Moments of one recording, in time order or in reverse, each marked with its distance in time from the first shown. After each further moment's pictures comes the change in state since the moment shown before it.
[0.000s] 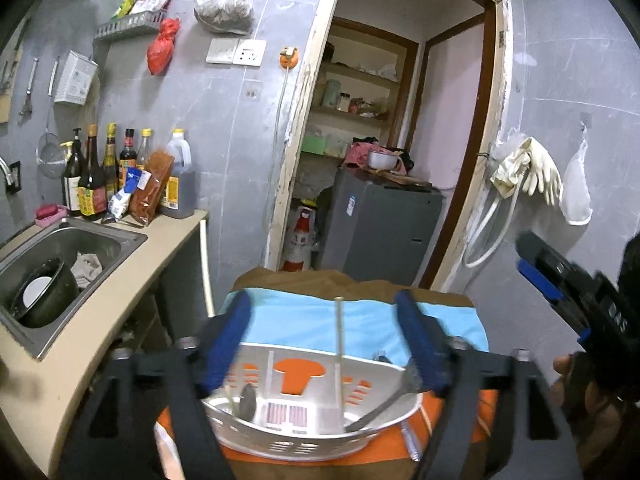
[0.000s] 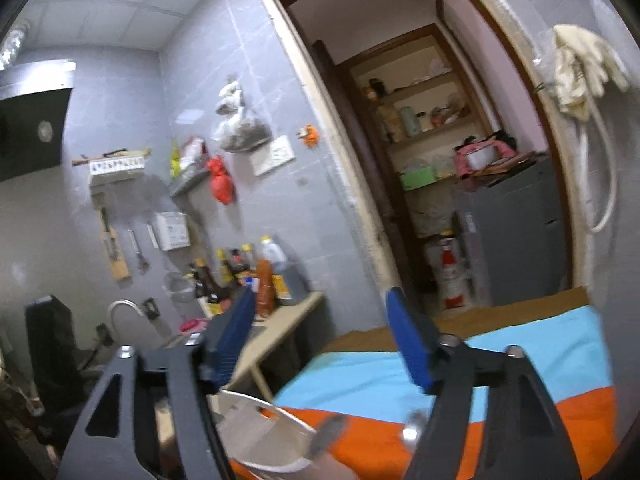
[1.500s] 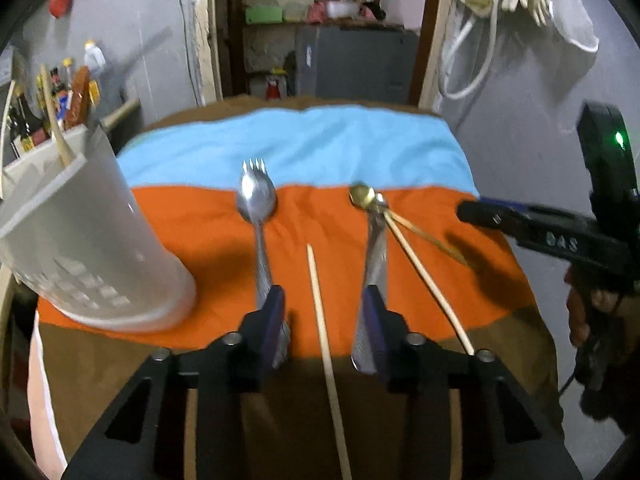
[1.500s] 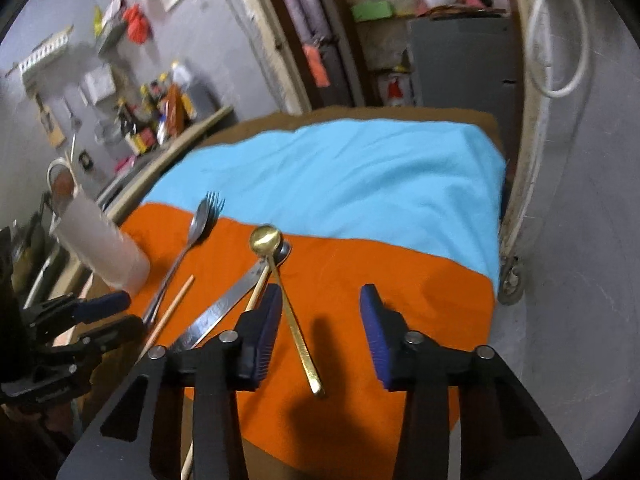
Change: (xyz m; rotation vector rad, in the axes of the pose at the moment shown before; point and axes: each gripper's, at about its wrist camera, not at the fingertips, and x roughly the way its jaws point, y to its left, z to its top) left arm 0.115 -0.157 -0.151 0.165 0.523 0.037; right arm 0.013 -0.198 -0.092 -0.026 0.673 -0.057
